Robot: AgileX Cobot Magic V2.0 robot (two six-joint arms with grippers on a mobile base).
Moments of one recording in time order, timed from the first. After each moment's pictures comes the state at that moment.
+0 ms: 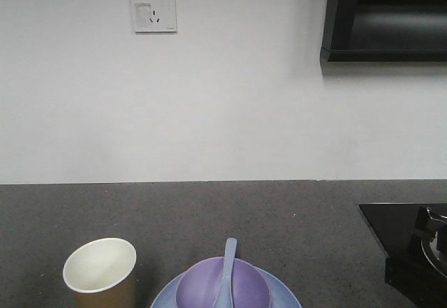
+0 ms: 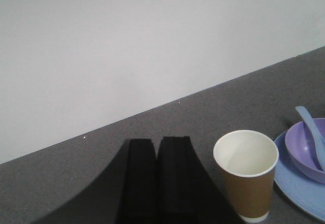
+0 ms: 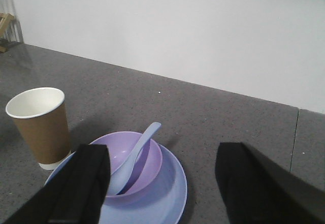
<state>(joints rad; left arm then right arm) -0.54 0.51 -1.00 0.43 0.84 -0.15 0.35 0.64 -0.76 0.32 0.45 -0.26</state>
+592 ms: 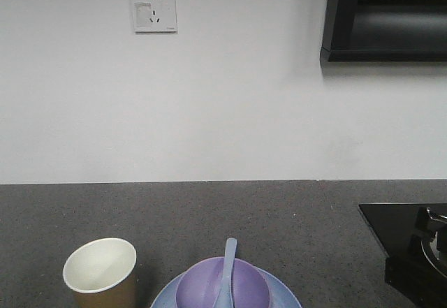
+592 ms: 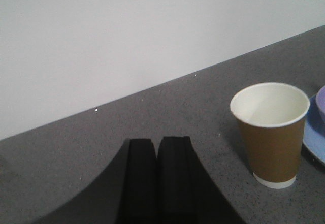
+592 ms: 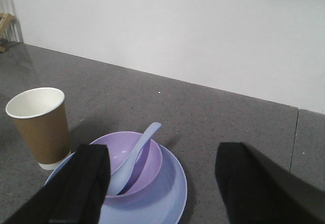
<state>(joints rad) -0.37 0.33 -0.60 0.42 0.63 -0.15 0.35 0.64 -0.76 0.32 0.45 -0.26</state>
